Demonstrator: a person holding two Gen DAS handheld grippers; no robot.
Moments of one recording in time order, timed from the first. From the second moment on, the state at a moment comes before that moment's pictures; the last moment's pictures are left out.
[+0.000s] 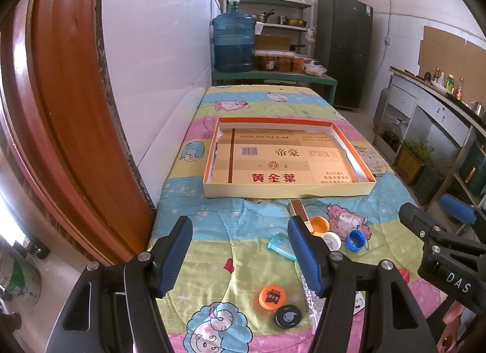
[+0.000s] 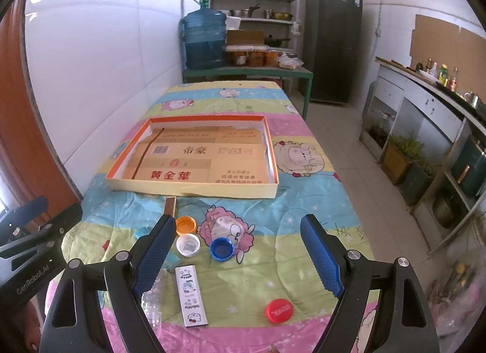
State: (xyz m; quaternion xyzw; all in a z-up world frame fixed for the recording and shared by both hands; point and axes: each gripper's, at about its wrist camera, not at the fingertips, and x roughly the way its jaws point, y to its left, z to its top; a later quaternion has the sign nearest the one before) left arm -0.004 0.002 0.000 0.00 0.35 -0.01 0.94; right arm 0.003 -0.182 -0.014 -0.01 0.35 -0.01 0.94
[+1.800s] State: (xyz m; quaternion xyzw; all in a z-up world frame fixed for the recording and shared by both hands) left arm -0.012 0.035 -0.062 -0.04 0.39 0.00 0.92; right arm -0.004 -0.171 -0.079 0.00 0.41 0.04 0.91
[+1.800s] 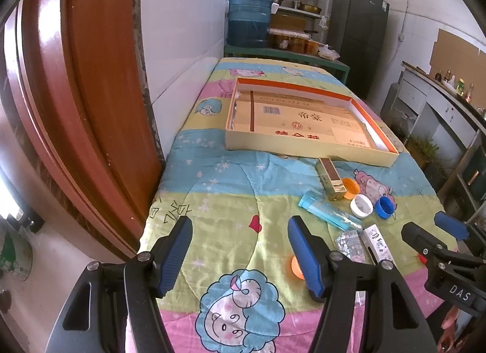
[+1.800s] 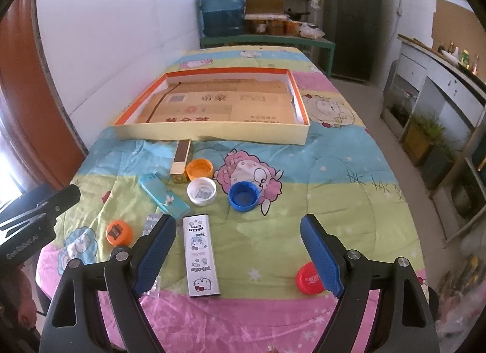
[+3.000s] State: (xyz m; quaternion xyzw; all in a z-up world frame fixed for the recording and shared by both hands) left arm -0.004 -0.004 -0.110 -0.01 0.42 -0.09 0.90; right arm -0.001 -0.144 -0.126 -0.05 0.44 0.09 0.89
